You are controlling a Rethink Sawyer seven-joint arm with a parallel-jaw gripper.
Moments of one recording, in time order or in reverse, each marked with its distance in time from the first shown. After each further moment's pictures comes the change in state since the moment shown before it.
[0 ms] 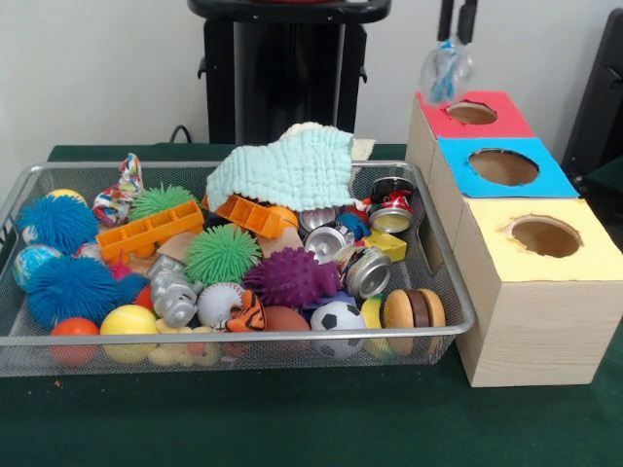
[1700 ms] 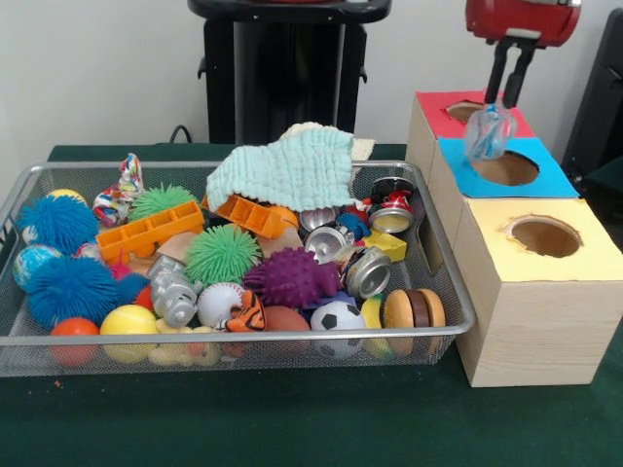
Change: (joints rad) arm 0.247 0.250 -0.174 -0.169 0.064 0.017 0.172
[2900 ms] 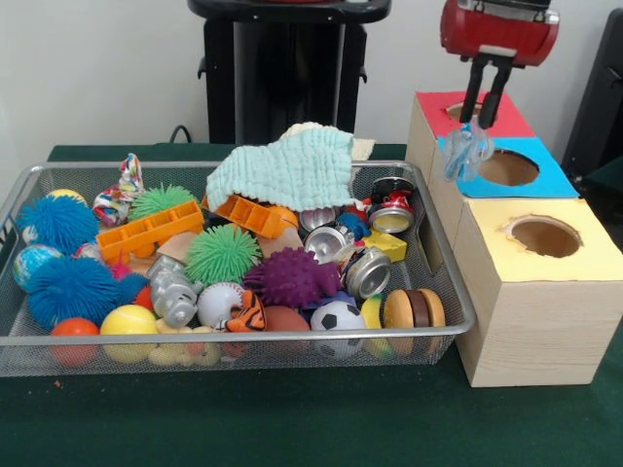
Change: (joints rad) arm -0.027 0.057 -0.043 -0.056 0.037 -0.010 0.000
